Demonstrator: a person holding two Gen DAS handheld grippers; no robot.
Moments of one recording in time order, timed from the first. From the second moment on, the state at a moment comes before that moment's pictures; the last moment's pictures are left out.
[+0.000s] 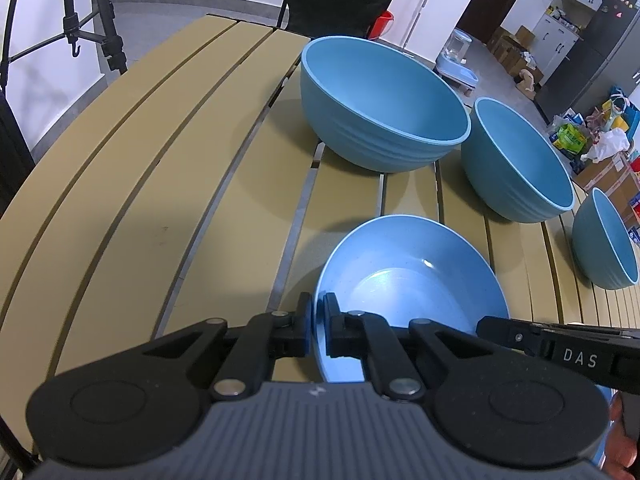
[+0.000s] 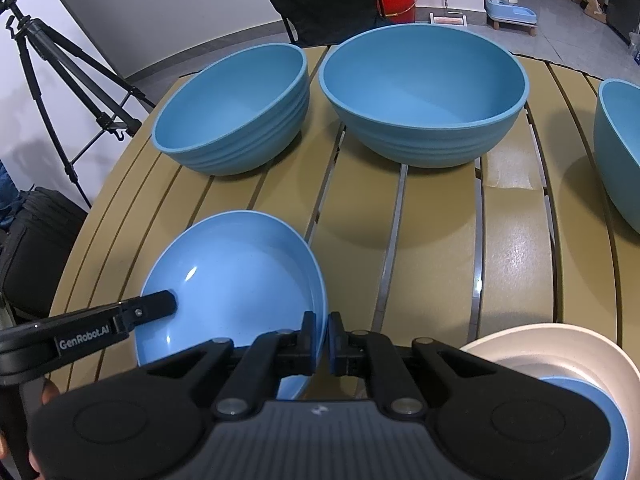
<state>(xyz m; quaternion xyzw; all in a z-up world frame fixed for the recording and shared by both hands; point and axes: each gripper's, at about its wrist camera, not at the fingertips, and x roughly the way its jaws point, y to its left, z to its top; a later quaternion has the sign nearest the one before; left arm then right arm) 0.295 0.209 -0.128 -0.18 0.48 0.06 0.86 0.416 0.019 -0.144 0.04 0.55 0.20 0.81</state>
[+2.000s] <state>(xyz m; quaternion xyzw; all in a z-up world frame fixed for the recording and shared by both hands) 0.186 0.162 -0.022 -0.15 0.40 0.06 0.90 0.302 -0.022 -0.038 0.05 0.47 0.22 0.85</state>
